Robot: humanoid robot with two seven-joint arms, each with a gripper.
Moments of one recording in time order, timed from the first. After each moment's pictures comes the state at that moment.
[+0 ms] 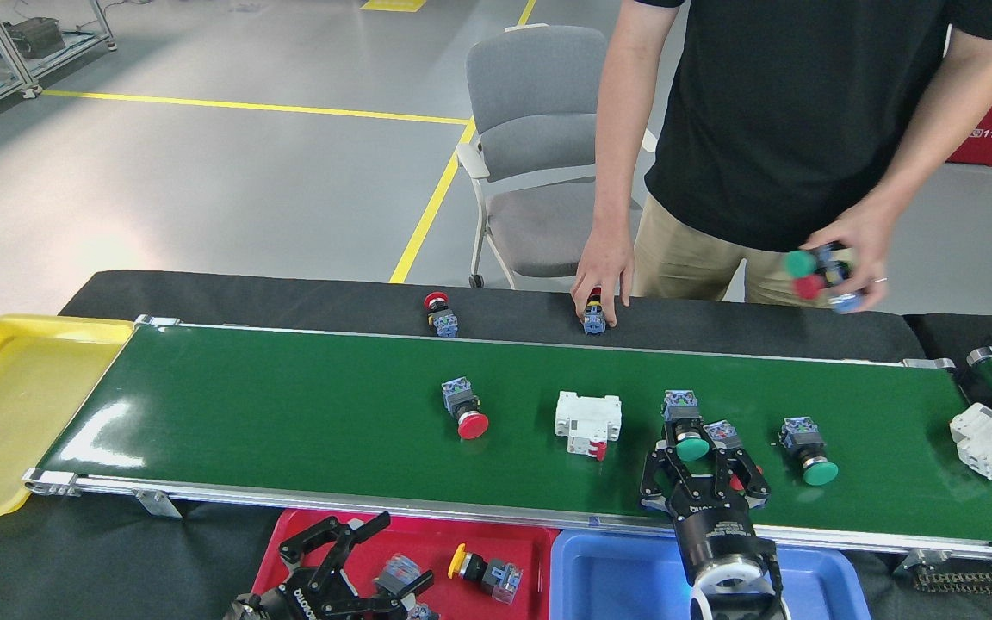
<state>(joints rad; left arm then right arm) 0.11 0.12 0.06 -1.69 -1.49 -0.76 -0.06 0.07 0.00 0.22 -1.68 1.34 0.04 0.05</state>
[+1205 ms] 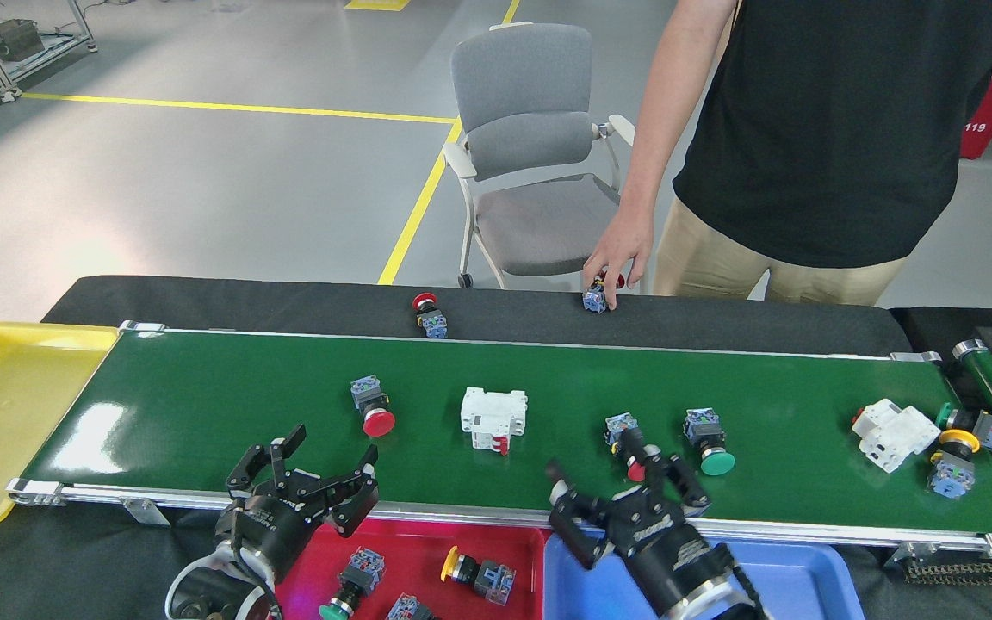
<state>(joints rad) -0.20 0.00 0.05 -1.39 -1.58 -0.34 -0.24 -0.05 0.08 0.10 -1.66 1.34 0.02 0.11</state>
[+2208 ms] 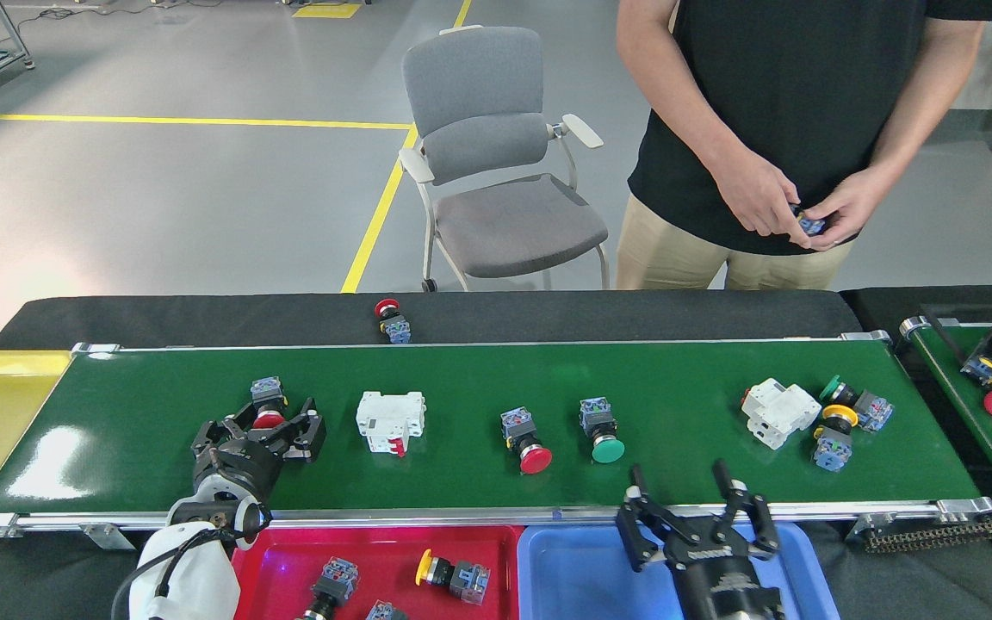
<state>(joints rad) -0.42 0.04 0.11 -0.96 -1.57 -0.15 -0.15 -0.04 0.09 0.31 -1.52 1.43 0.18 0.05</state>
